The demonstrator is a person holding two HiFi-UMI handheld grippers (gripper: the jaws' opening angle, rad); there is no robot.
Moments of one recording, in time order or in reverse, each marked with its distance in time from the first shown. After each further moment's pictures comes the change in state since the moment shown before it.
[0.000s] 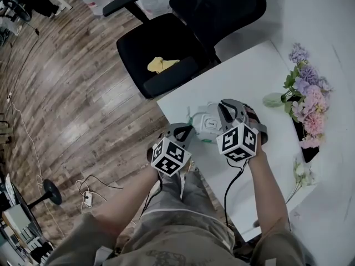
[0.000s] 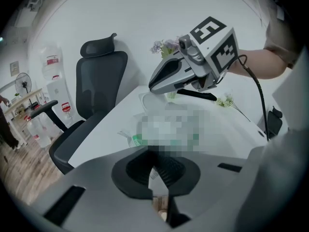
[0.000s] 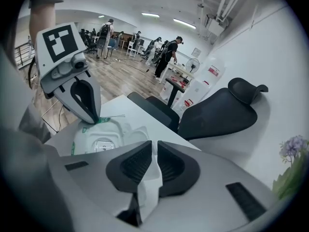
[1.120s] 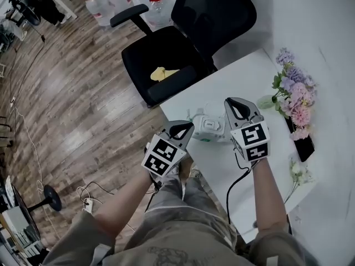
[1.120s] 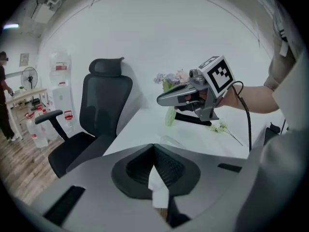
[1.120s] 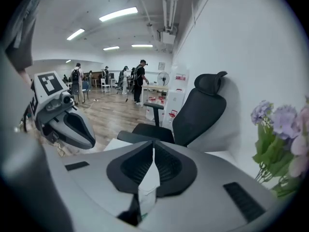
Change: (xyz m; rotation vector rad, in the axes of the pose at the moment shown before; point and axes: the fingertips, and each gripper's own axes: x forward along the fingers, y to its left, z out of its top) left arm -0.068 0.004 0.073 -0.084 -0.190 -0.029; right arm -0.069 -0.052 0.036 0.453 -0.250 -0.048
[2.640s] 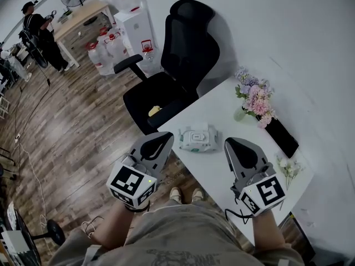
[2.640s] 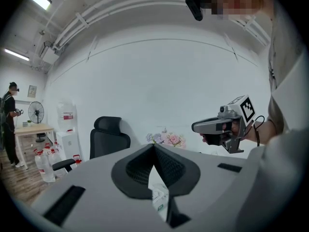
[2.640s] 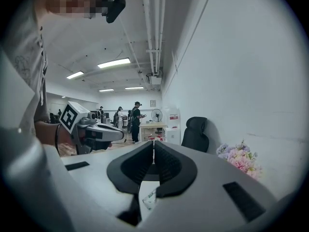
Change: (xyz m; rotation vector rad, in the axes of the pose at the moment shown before) left arm -0.196 -0.079 0.164 0.150 -0.414 0.091; right arm -0.258 0.072 0.104 0.179 -0.462 -0.032
